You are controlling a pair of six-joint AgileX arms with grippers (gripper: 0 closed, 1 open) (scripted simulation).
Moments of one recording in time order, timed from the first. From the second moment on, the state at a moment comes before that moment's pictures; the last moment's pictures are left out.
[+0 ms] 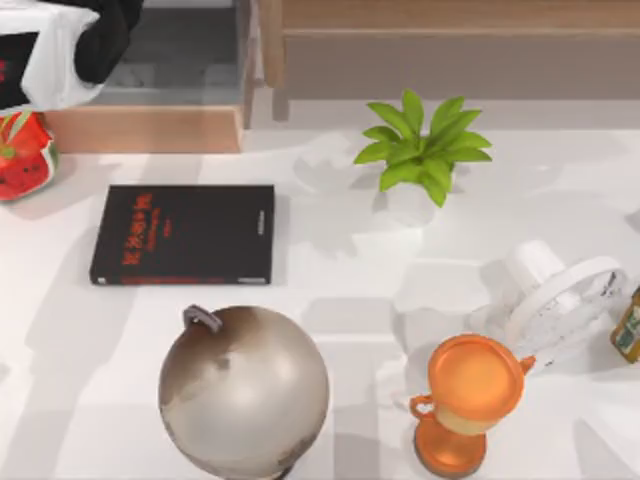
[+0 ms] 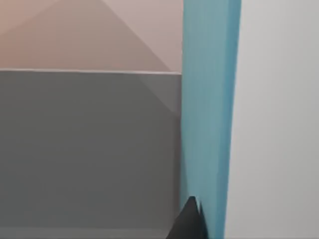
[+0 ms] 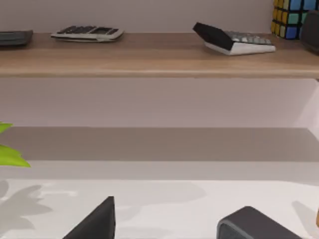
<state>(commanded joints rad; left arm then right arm) -0.29 1.98 1.41 0.57 -0.25 -0.01 0.00 0.00 0.00 0.00 0.00 0.00</state>
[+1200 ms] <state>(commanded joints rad) -0.41 1.41 0.85 0.53 -0.36 1.13 0.00 0.00 0.00 0.00 0.00 0.00</state>
